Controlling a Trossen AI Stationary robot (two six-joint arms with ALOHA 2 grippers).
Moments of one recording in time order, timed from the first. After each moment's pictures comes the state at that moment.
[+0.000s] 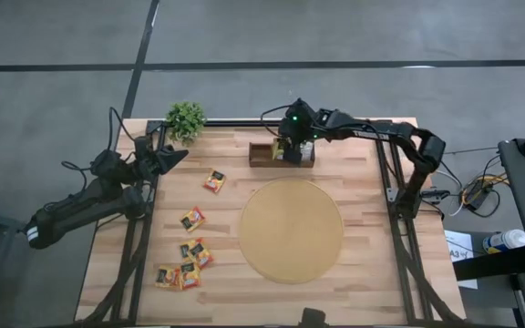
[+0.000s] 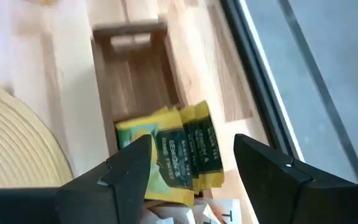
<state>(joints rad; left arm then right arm) 0.52 0.27 0.26 0.28 0.27 -0.96 -0.49 1.78 1.34 -0.46 0.00 -0.28</state>
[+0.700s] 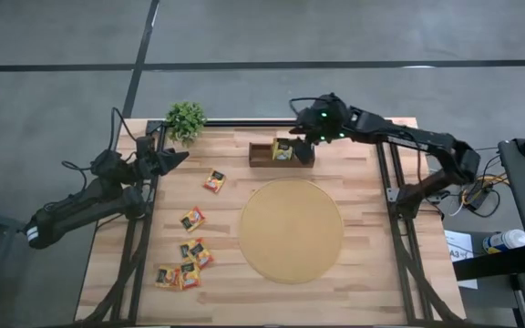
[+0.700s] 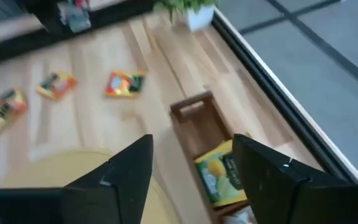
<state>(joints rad) 0.52 0.28 0.26 0.28 0.30 -1.05 -0.48 1.48 1.22 -0.40 -0.18 0.04</state>
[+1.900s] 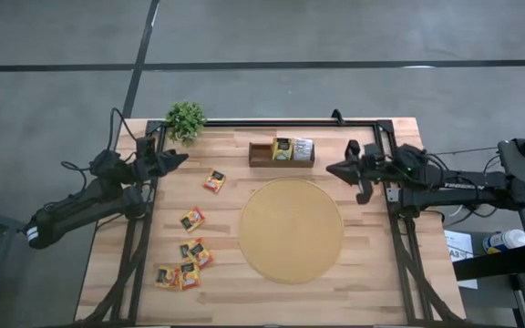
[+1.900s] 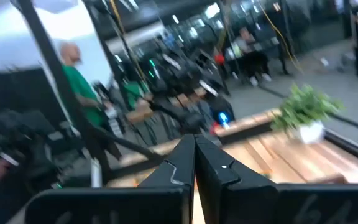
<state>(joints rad) 0.52 0.28 0.26 0.30 0.34 -1.08 -0.19 0.67 0.46 0.32 -0.18 0.38</state>
